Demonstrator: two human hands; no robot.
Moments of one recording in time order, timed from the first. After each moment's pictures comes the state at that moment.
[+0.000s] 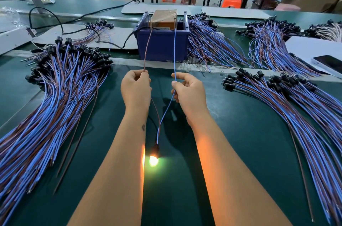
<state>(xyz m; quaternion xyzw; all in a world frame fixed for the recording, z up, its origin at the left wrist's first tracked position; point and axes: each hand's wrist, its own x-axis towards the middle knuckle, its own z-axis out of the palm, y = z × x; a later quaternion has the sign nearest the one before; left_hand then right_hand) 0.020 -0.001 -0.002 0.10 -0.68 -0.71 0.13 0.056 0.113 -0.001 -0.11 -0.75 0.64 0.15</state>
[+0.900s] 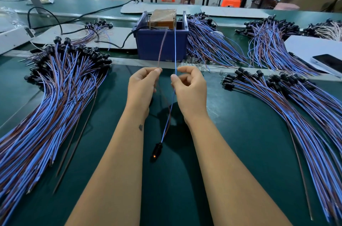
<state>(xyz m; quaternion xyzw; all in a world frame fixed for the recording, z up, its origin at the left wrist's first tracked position) 0.020 0.001 0.001 0.01 -0.66 -0.75 0.04 0.060 0.109 0.002 -0.07 -0.71 0.65 0.26</state>
